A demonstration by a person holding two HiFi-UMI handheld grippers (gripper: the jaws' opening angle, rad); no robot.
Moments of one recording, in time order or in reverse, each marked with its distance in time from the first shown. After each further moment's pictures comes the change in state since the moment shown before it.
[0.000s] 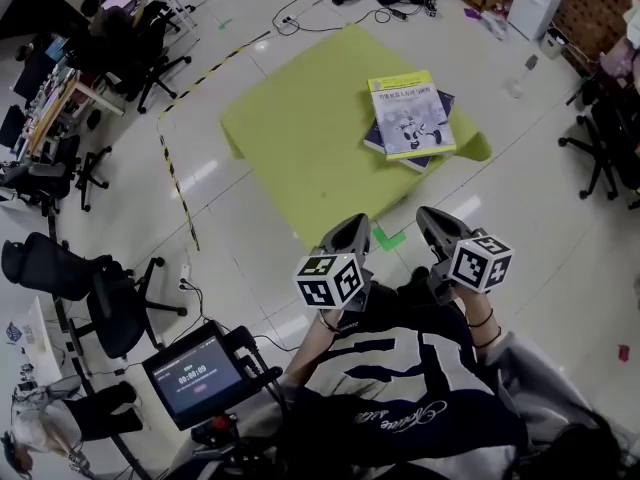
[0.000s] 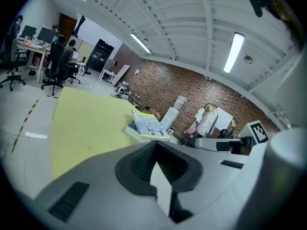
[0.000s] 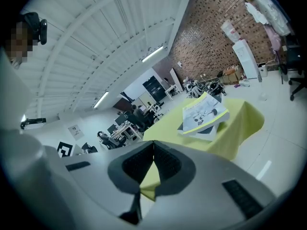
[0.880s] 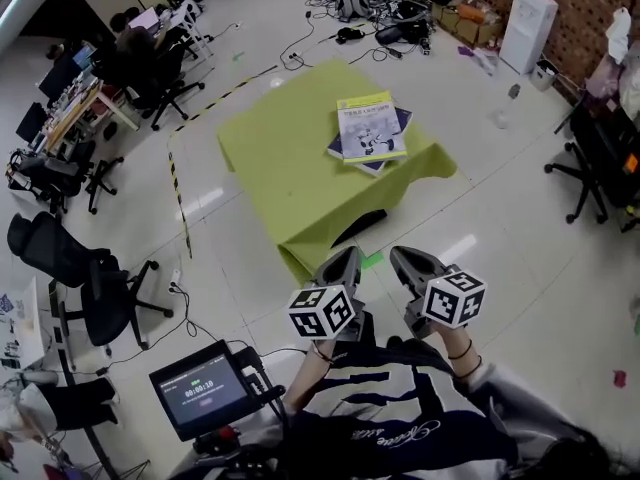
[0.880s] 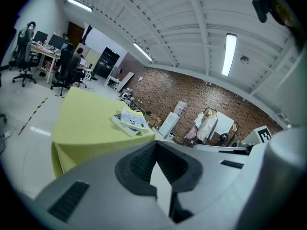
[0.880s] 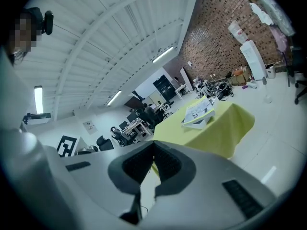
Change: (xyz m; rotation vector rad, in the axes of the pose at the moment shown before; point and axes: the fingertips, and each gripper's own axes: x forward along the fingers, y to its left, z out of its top) left arm -0.053 -0.145 -0.078 -0.037 -0.103 0.059; right arm -0.155 0.018 -0.042 -0.070 0.019 0.124
